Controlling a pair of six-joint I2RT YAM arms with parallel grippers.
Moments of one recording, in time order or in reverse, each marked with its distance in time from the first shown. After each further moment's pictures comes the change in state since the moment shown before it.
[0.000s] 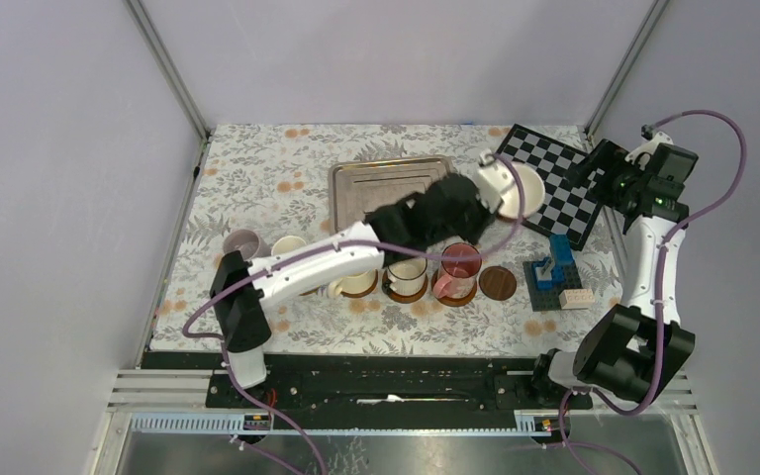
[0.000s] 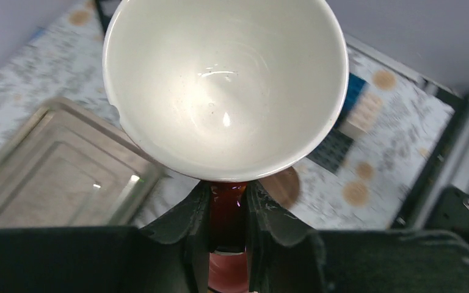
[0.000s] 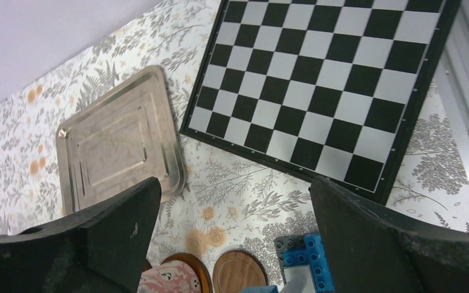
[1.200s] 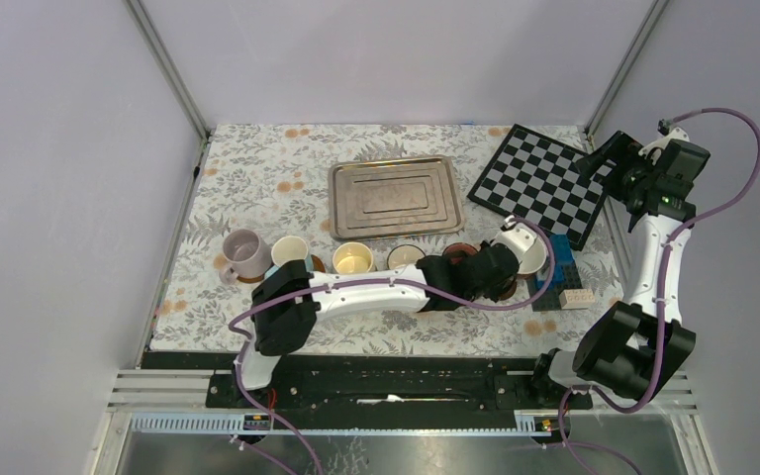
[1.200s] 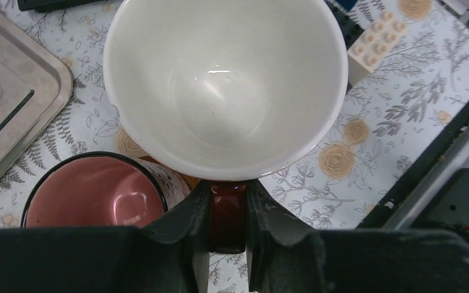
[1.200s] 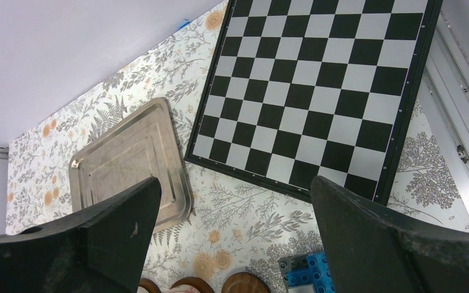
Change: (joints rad) left arm -0.230 0.171 -0.100 0.020 -0.227 -0.250; right arm -0.043 0.016 0.029 0.056 0.019 0.076
